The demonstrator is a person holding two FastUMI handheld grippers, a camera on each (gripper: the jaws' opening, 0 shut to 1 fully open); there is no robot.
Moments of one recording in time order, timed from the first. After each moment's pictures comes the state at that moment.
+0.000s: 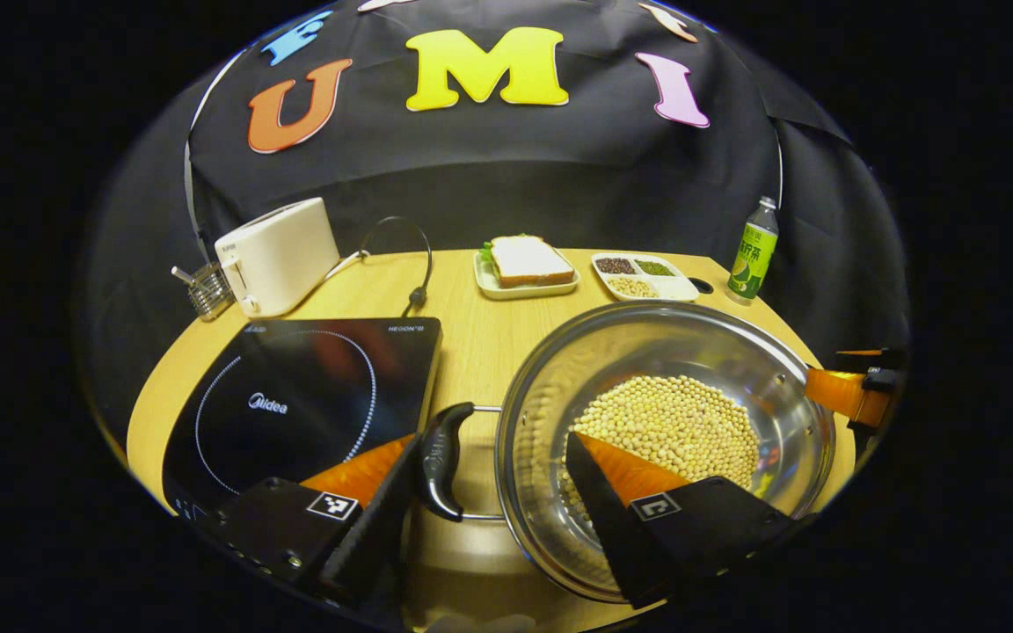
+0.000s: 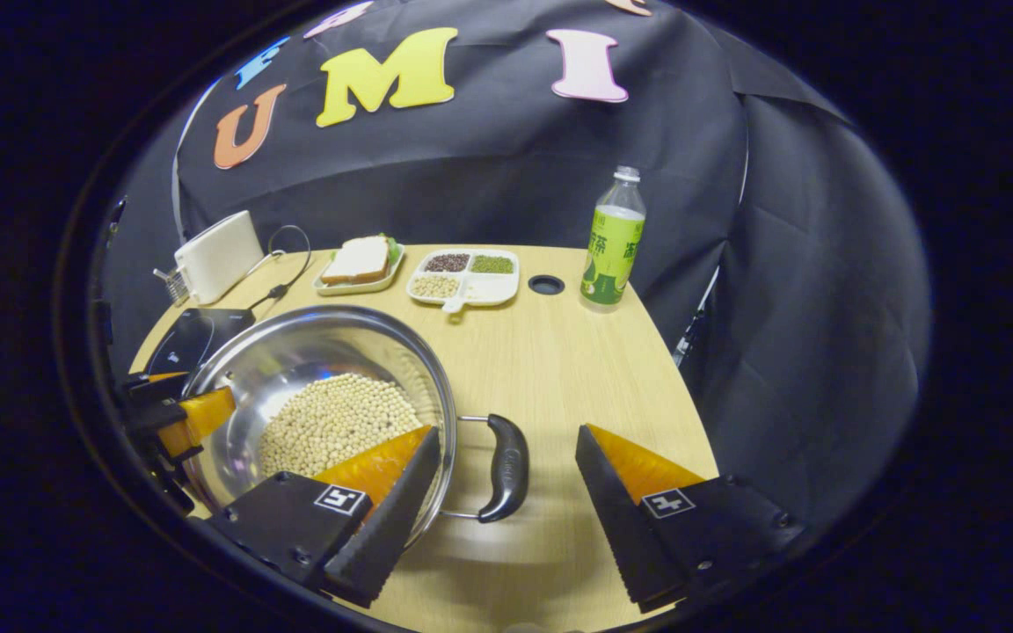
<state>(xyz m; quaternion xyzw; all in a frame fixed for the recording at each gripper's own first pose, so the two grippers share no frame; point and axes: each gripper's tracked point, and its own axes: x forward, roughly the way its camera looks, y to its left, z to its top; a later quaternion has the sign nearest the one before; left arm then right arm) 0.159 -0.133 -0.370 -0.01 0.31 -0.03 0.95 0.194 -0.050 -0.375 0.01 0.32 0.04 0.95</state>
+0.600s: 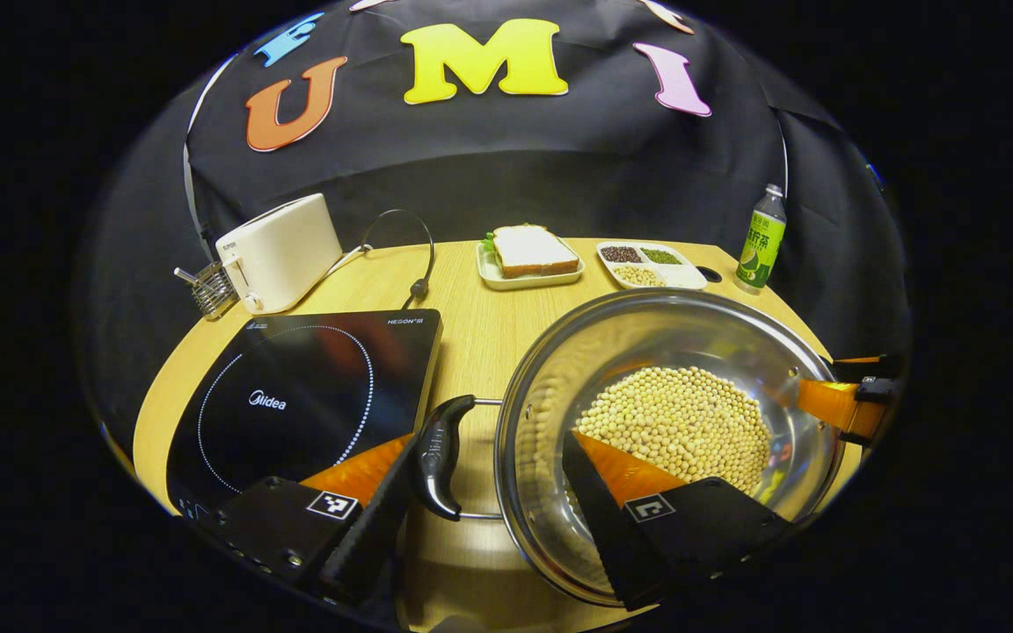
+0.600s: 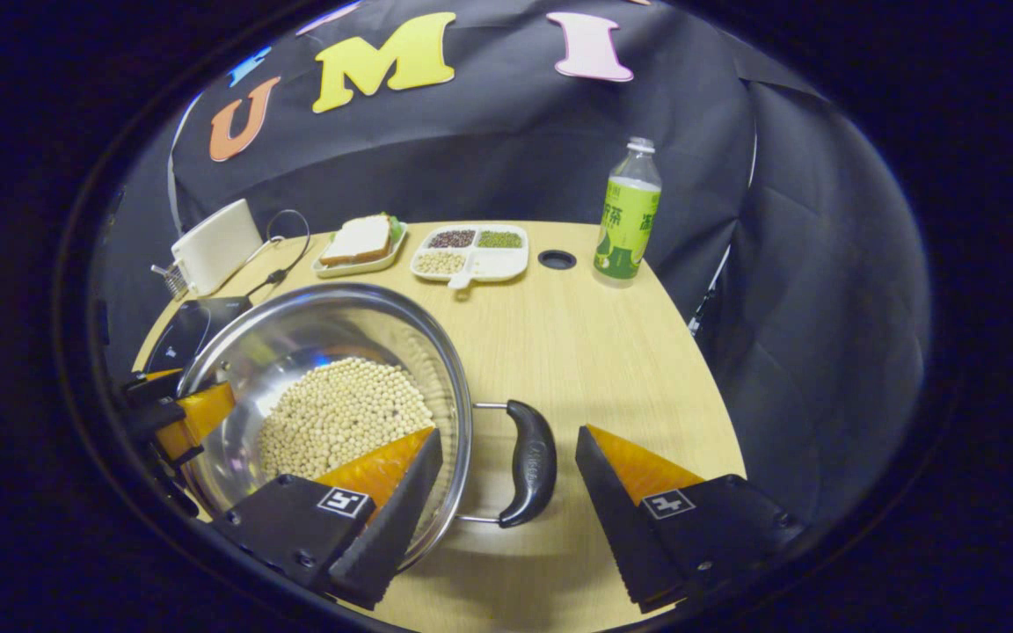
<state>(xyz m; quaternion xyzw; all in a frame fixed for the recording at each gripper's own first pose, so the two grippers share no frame) 0.163 -0.131 -0.376 0.00 0.32 -0.03 0.95 0.197 -0.036 -0.404 0.01 0.37 0.05 0.93</state>
